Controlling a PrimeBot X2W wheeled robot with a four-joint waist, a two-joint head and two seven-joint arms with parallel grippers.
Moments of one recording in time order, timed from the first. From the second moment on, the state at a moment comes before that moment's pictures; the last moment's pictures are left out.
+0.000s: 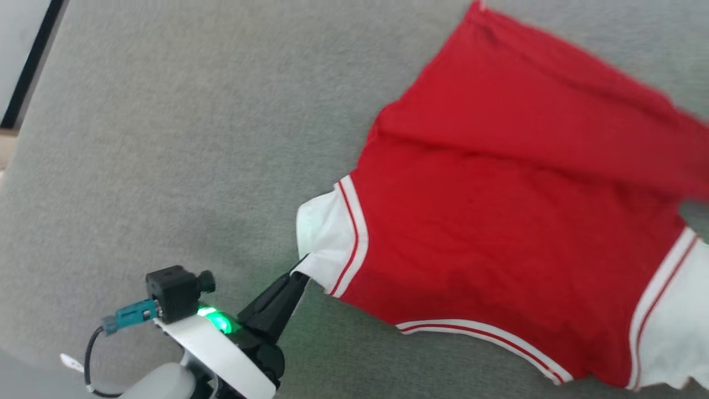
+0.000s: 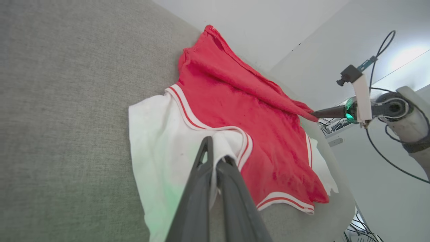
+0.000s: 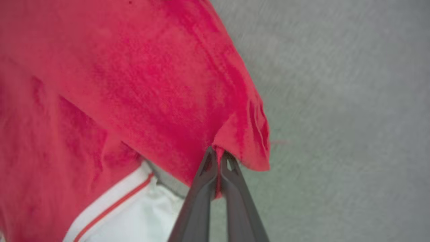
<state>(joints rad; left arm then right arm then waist) -0.31 0.59 -0.82 -0.03 -1.16 -0.10 -0.26 -0.58 -0.95 0.27 0.17 0.85 0.13 1.00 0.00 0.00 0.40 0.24</state>
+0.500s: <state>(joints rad) -0.24 0.62 -0.78 -0.03 -1.16 -0.07 -0.26 0.16 -0.83 0.17 -0.28 0.84 0.13 1.05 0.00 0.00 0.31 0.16</state>
